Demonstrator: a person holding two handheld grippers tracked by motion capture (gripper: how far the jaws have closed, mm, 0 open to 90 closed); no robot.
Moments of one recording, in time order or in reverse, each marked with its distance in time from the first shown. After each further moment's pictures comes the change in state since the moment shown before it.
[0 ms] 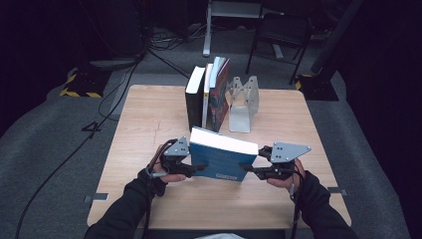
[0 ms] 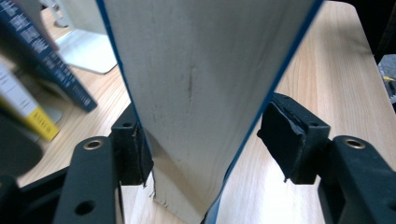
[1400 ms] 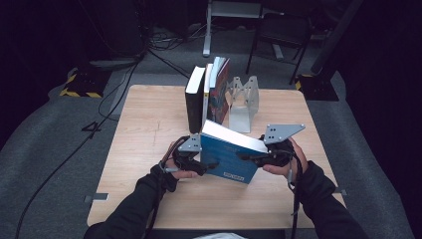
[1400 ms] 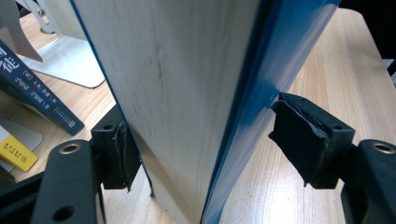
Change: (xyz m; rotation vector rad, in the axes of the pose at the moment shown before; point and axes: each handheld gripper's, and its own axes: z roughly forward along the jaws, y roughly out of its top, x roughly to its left) left arm 0.002 0.007 0.025 0.002 0.011 -0.014; right arm -0.015 0.050 0.004 0.142 0.014 0.108
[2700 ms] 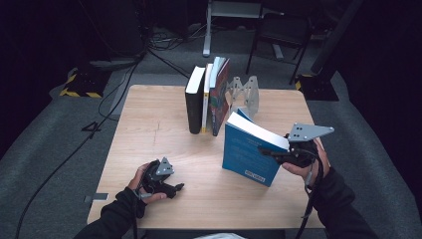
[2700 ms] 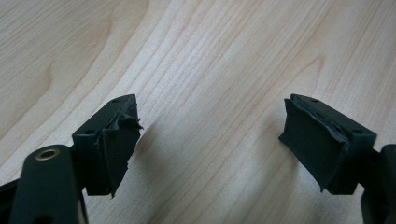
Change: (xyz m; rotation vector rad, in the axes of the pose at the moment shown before) left arm -0.024 -0.091 -0.052 0.299 0.250 -0.164; right arm -0.007 -0.018 -0.050 0.002 -0.185 0.088
